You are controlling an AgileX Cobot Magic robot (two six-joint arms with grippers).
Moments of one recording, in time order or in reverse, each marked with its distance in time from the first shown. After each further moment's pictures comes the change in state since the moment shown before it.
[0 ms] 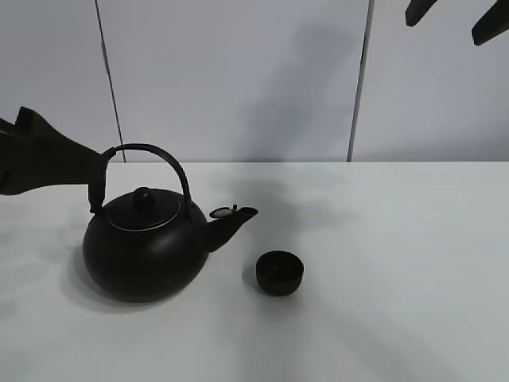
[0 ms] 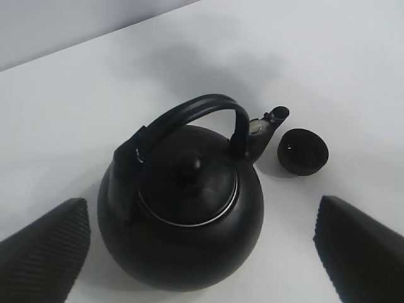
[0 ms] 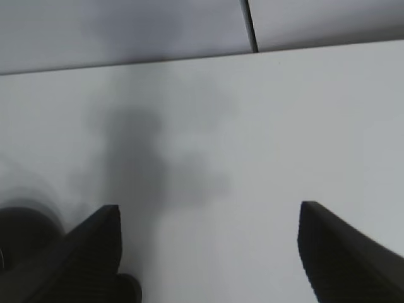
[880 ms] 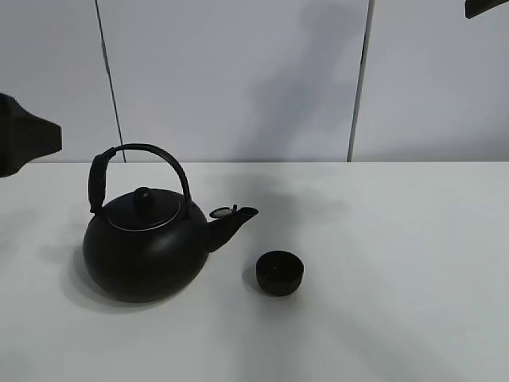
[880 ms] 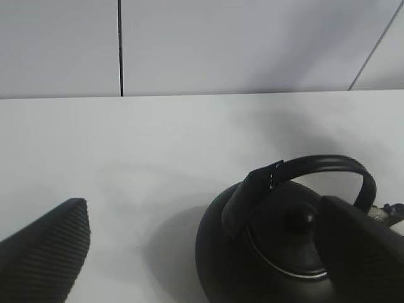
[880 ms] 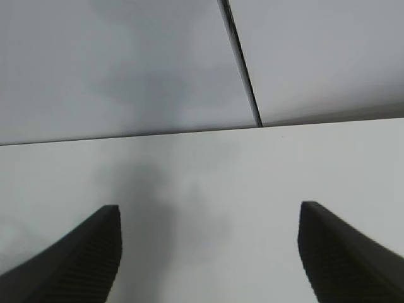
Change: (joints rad) left arm -0.207 -0.093 0.199 1.561 -0.941 -1.992; right arm 0.000 0.000 0.000 0.003 -0.169 0.000
